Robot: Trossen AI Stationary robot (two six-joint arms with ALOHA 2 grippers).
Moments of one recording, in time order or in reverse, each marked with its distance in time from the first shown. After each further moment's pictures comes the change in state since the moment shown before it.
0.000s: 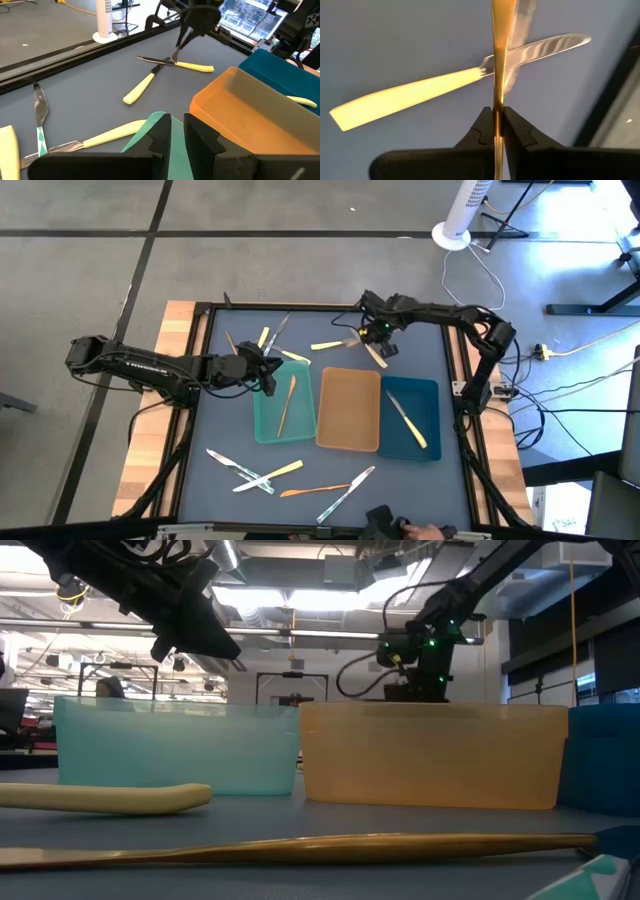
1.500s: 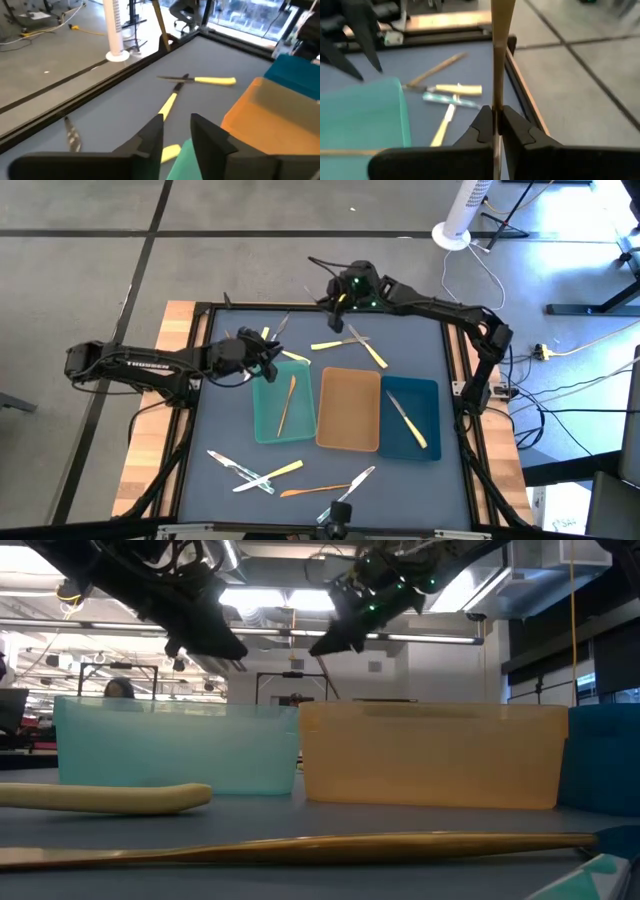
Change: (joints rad) left arm 0.186 0.000 0.000 0.090 0.102 0.235; right arm 0.104 0.005 0.272 0.540 -0.321 0.816
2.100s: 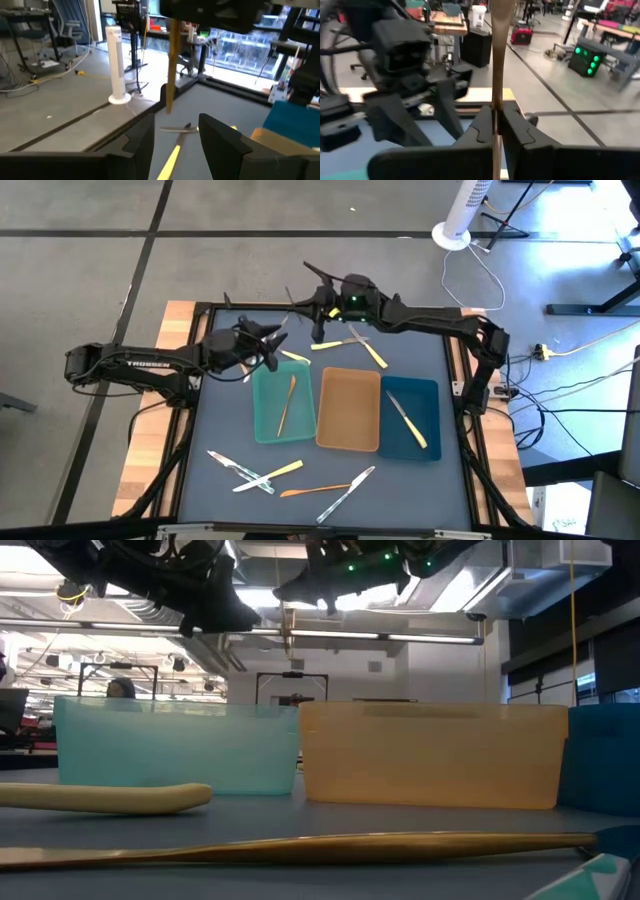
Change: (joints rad) left arm 0.056 0.000 0.000 0.259 0.013 0.159; right arm 0.164 0.000 0.000 0.349 0.051 0.070
